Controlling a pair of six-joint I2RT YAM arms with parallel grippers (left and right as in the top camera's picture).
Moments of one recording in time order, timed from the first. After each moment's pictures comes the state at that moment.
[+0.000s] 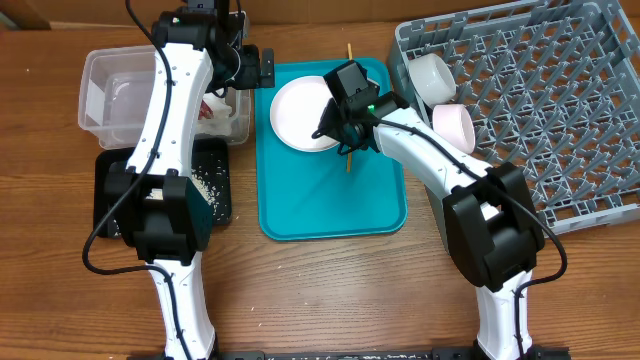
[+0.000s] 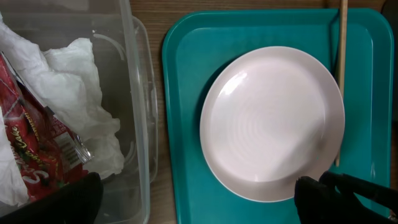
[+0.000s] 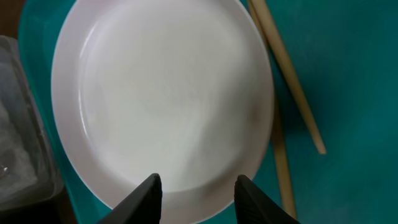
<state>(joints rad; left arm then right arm) -0.10 2.23 2.23 -1.18 0.15 -0.16 0.52 2.15 1.67 -0.59 -0.01 0.91</state>
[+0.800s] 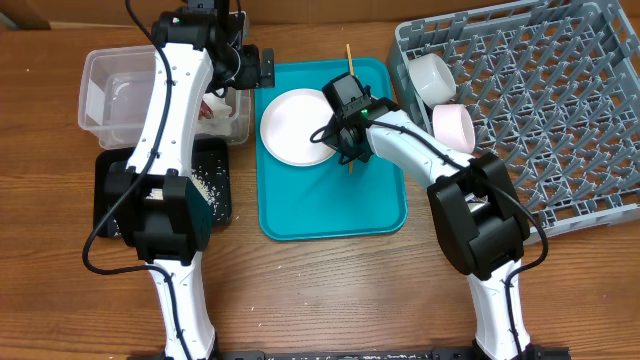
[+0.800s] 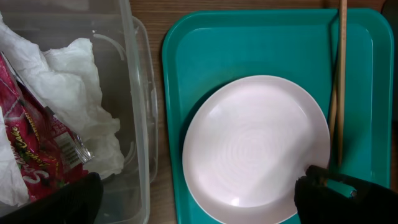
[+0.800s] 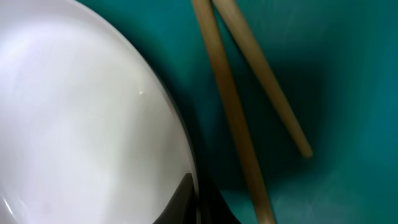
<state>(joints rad) -0.10 2.23 2.23 -1.18 0.15 -0.16 0.52 2.24 1.68 -0.64 0.02 0.97</state>
